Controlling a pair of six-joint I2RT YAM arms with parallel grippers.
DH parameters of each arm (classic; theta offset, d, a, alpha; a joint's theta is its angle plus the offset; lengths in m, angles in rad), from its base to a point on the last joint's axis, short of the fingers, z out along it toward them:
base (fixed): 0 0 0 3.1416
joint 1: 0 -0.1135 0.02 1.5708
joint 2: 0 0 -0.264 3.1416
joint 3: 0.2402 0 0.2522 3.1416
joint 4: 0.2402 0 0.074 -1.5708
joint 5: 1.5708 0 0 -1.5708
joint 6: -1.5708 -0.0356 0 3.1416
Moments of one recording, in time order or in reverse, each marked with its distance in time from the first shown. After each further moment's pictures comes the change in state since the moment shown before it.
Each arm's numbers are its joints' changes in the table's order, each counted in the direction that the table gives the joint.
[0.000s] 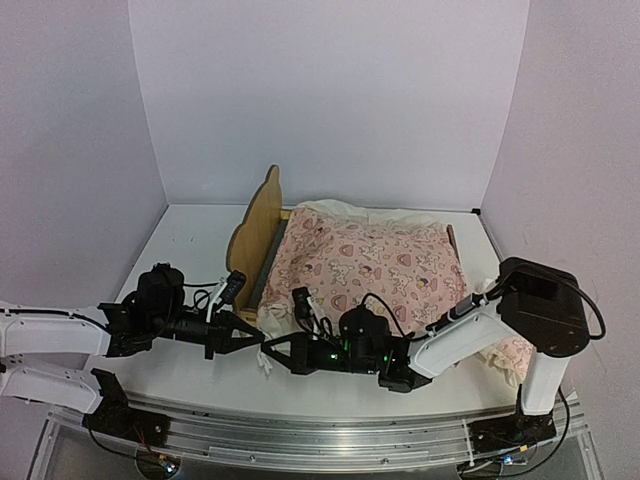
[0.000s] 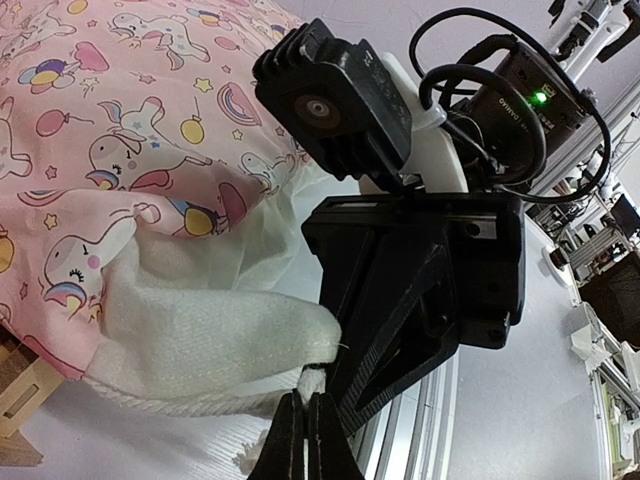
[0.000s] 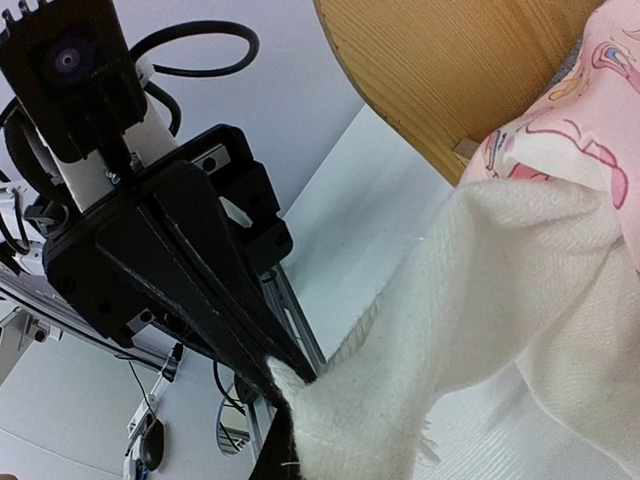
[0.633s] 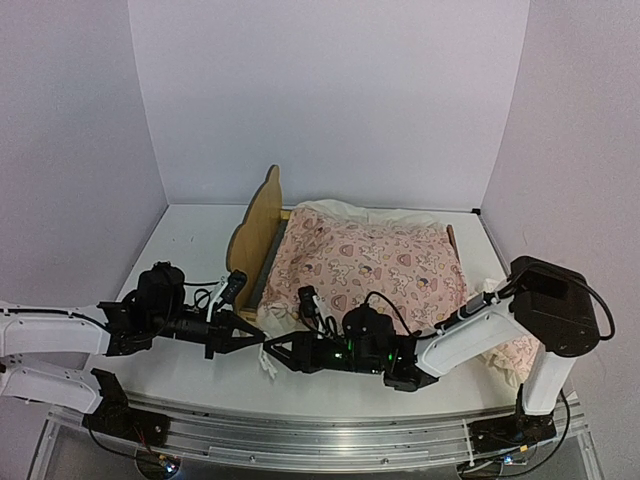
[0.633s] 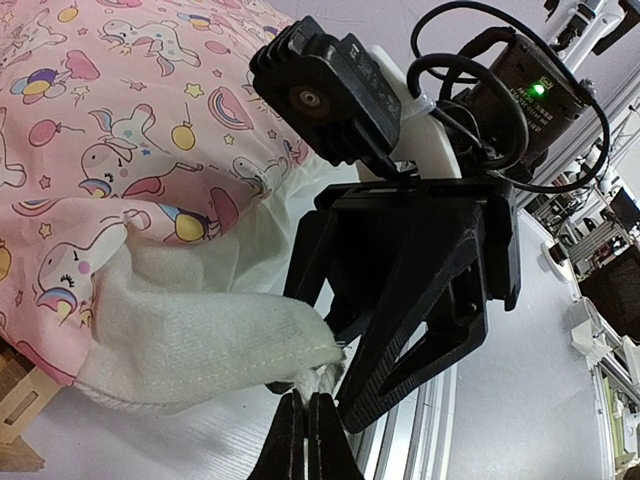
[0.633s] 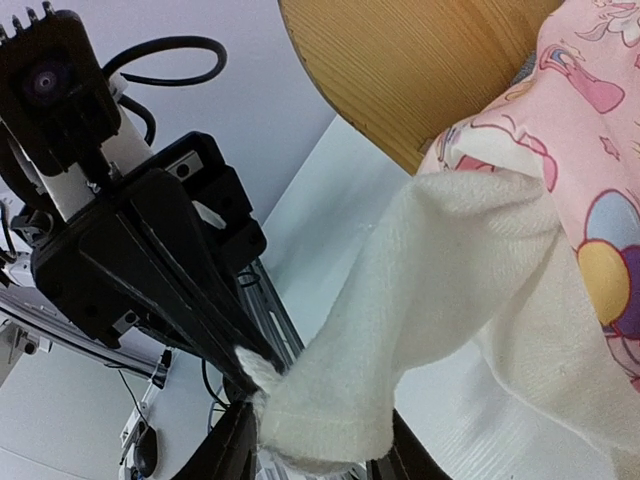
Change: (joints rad) left arm 0.004 -0.002 0.015 0.019 0.003 -0.016; right arm -0.007 -0.055 -0.029 0.066 0.045 -0.010
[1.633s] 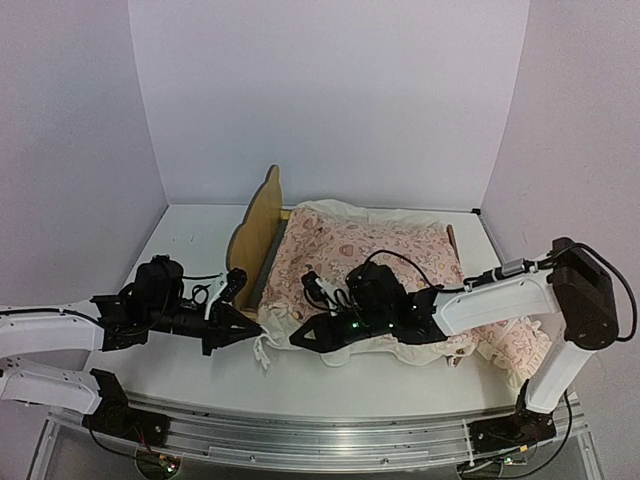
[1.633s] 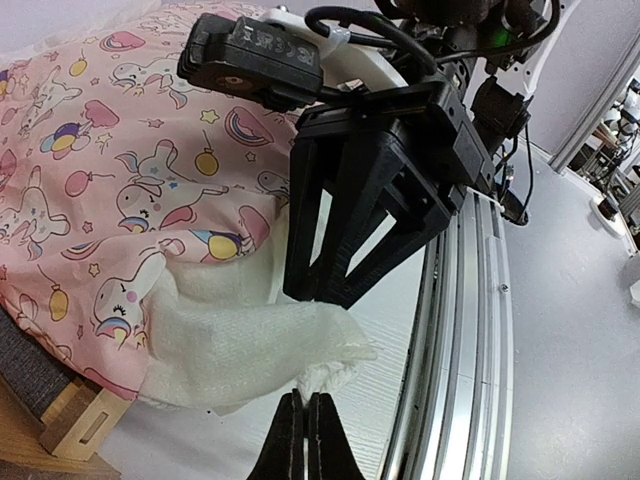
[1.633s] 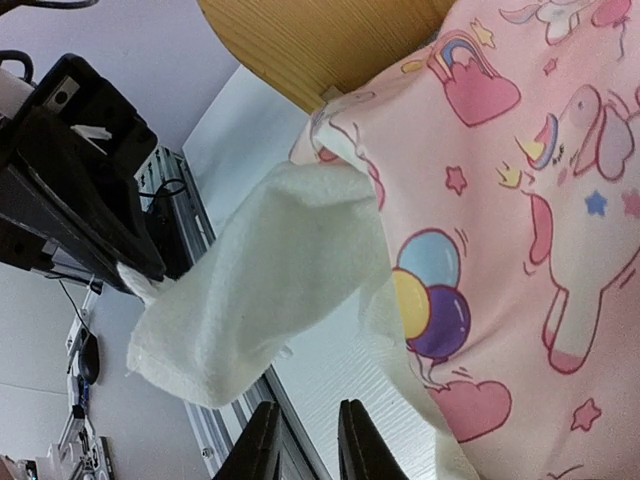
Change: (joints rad) left arm 0.000 -0.042 0.057 0.141 -0.082 -0.230; right arm 0.176 -0.129 0.142 0.612 -0.286 0.260
